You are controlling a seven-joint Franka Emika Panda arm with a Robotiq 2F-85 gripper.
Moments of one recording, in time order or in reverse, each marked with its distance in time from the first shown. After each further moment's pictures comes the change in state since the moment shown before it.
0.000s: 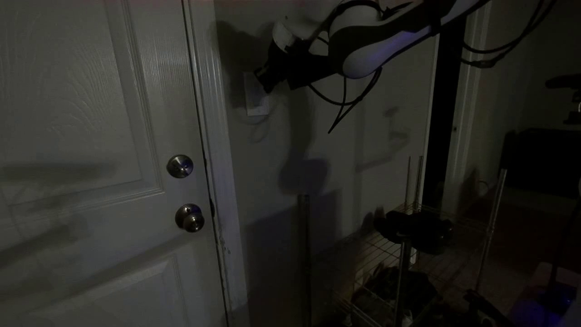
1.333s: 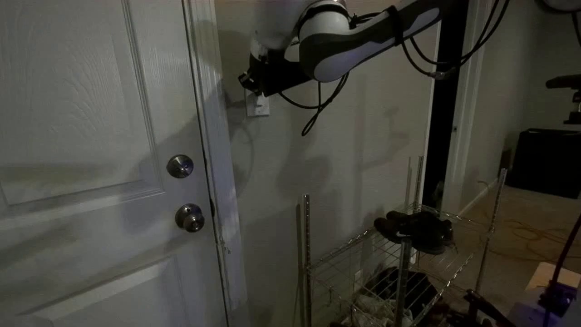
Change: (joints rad) arm 0.636 0.204 -0.533 0.216 -0.185 -0.255 0.167
